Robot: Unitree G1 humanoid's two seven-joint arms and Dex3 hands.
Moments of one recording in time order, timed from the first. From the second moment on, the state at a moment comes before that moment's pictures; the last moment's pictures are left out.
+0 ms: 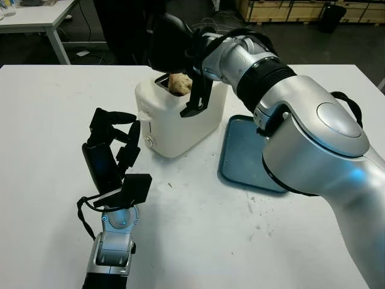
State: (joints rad) left arm -0.05 -0.05 -0.03 -0.07 0.39 -0.33 0.55; right arm -1.62 -0.08 1.08 1.40 -1.27 -0.32 -0.36
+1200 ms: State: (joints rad) left arm -0.05 -0.05 -0.05 -0.07 0.41 -0.32 0.58; right arm -1.59 -0.21 1.13 1.41 -1.31 -0.33 -0.46
